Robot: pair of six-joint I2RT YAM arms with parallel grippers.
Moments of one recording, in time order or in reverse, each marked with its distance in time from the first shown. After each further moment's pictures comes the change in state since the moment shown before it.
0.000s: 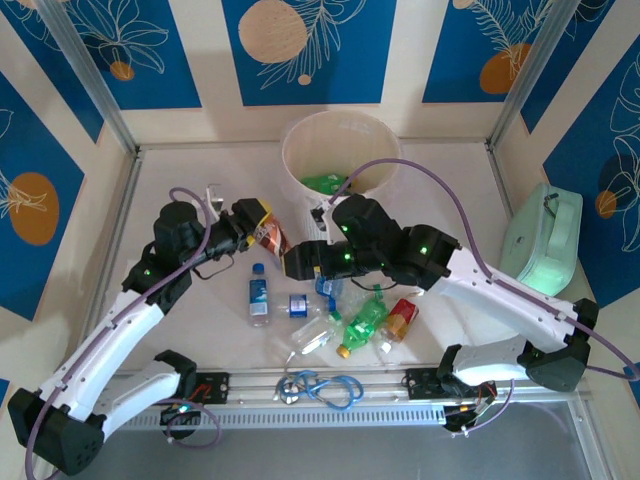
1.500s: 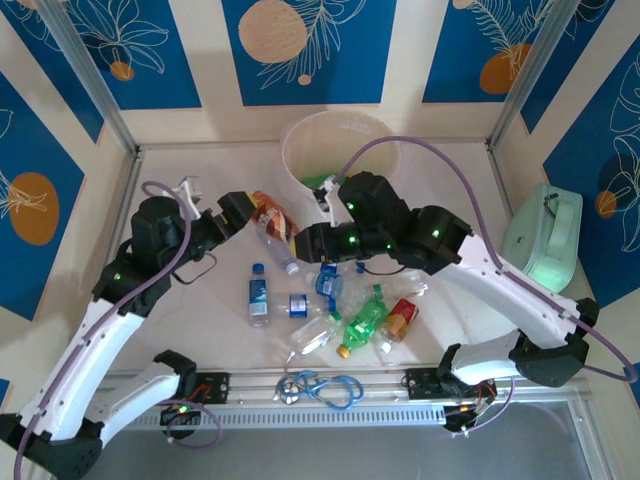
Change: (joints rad) left arm 0.003 -0.071 0.206 -0.397 -0.247 0.317; right arm -0.061 0.059 0.240 -0.165 0.017 -0.100
